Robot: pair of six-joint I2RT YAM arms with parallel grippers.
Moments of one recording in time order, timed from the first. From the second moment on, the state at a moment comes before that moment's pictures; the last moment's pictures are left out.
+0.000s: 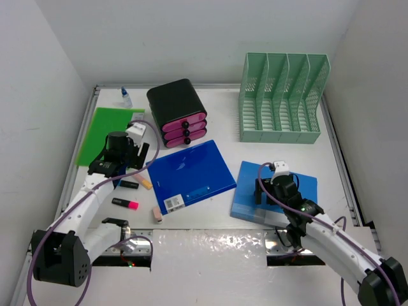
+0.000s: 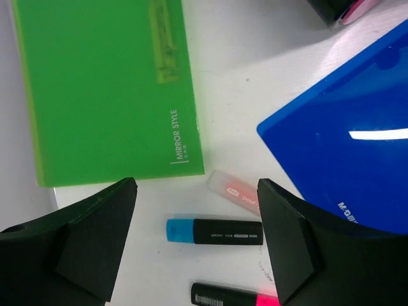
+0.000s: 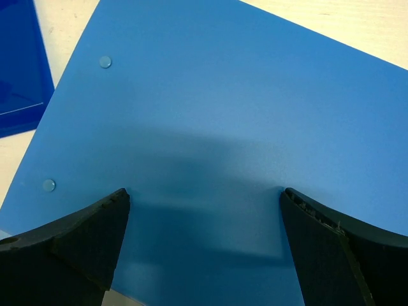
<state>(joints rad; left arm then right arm) -0.12 0.99 0.65 -0.38 -0.16 0.27 0.51 0.59 0.11 -0.27 0.23 0.30</state>
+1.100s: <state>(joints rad) 0.03 1.21 0.56 0.18 -0.12 0.13 0.78 1.73 1.25 -0.02 0.31 0.12</state>
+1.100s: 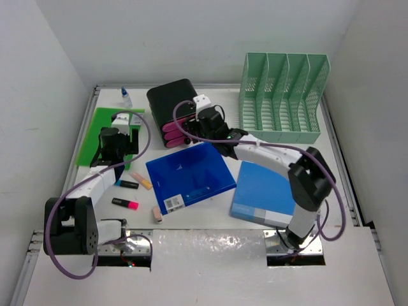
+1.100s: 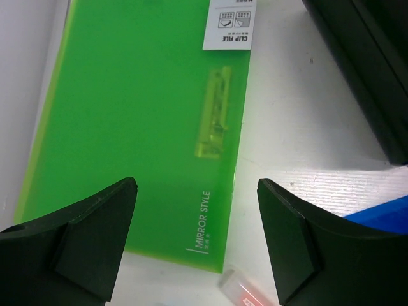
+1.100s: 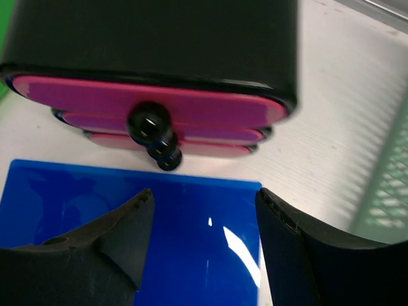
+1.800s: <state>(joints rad) 0.03 1.23 0.56 0.18 -0.11 0.13 0.83 2.02 1.54 0.02 0.42 0.11</state>
